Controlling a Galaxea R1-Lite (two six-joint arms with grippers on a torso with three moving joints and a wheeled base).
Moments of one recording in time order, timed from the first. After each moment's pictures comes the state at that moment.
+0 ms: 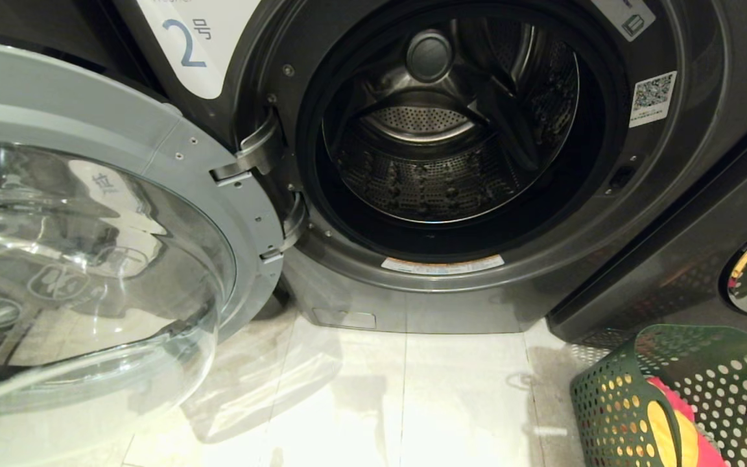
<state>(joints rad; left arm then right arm) 0.00 0.00 0.00 -0.11 0.01 -0.02 -0.21 1.43 -0.65 0.27 -0.37 0.52</state>
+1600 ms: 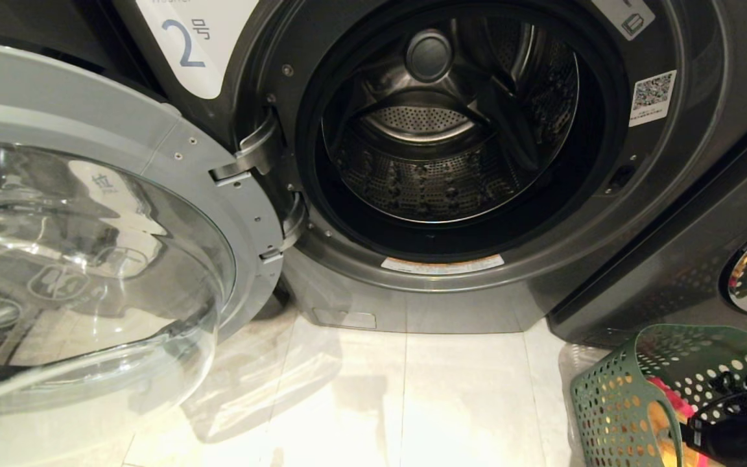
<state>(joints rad) 0.00 0.00 0.00 -0.11 0.01 -0.02 -0.67 2.46 -0.80 -0.51 0.27 -0.07</state>
